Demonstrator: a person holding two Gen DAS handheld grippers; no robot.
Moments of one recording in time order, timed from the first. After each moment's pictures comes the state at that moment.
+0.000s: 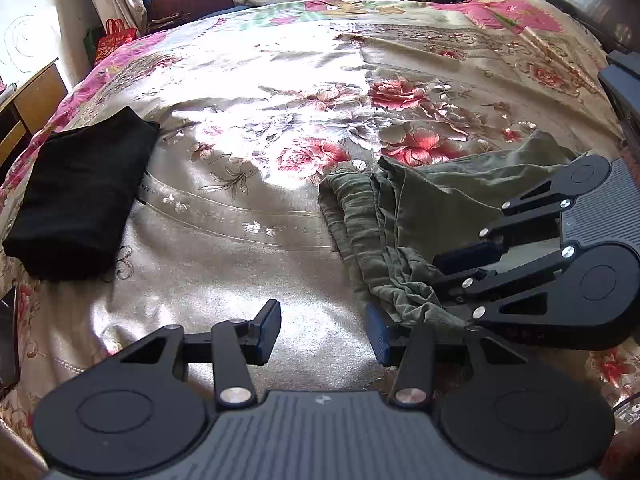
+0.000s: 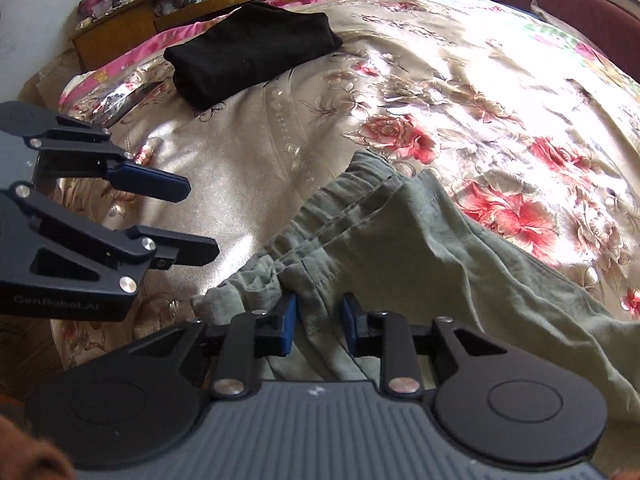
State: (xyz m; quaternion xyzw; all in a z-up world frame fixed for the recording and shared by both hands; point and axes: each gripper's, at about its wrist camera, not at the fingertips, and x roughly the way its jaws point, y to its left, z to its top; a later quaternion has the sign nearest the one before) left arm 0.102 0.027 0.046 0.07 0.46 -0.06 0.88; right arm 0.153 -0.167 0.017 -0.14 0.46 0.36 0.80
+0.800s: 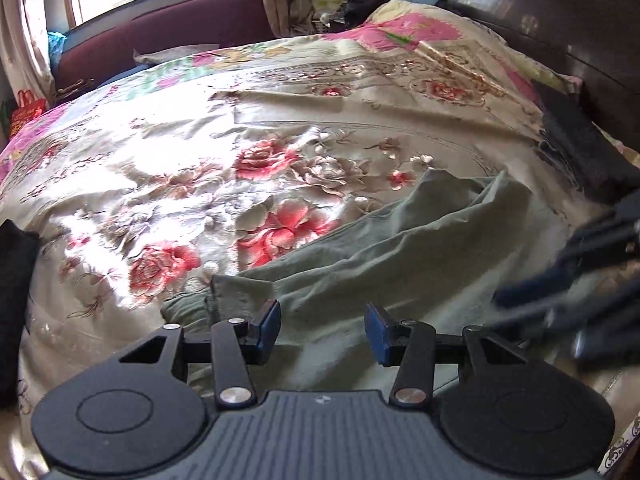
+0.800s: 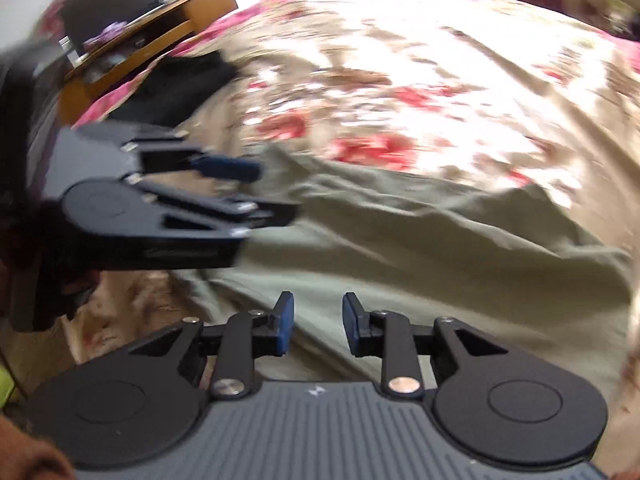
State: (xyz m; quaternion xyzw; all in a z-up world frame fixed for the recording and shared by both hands) left arm 0.145 -0.073 0.047 0.10 0.40 -0.20 0.89; right arm 0.128 -0.326 0.057 -0.01 0.48 0.18 0.86
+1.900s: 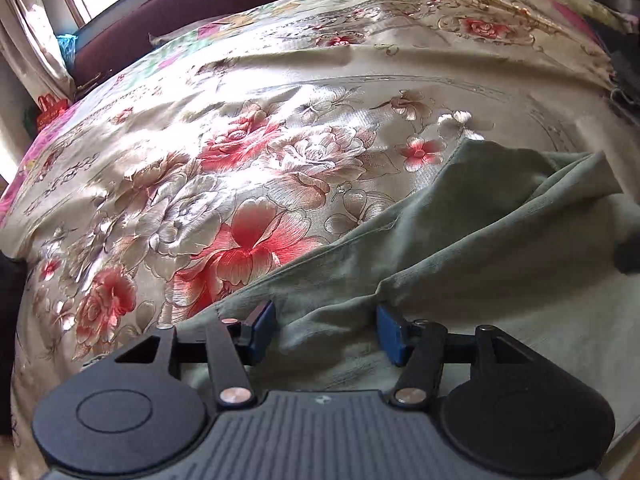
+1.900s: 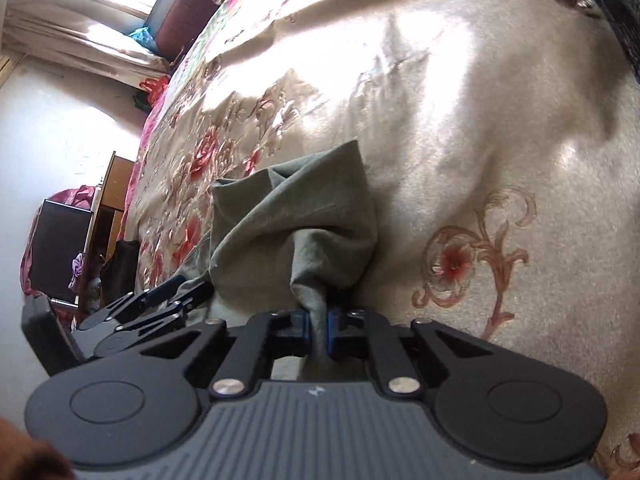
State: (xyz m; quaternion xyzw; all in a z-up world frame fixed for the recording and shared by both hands) left arm 0.211 -0.168 -0.009 0.18 0.43 -0.11 0.88; right arm 0.163 -0.517 -0.032 0.38 0.50 0.14 0.77
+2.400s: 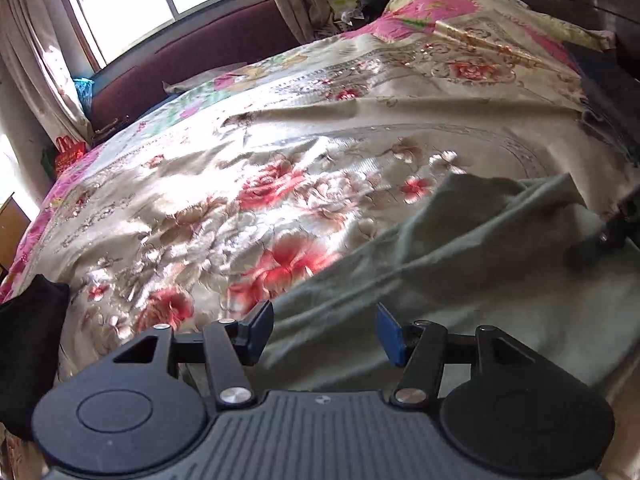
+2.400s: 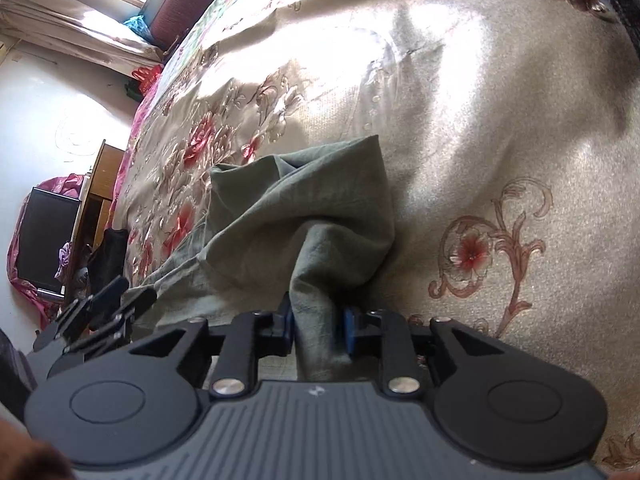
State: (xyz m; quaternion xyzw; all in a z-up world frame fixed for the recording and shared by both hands) left arm 0.157 -0.147 0.029 0.19 0.38 -0.12 0.90; right arm 0.172 -0.497 -0.034 0.35 0.52 0.12 0.77
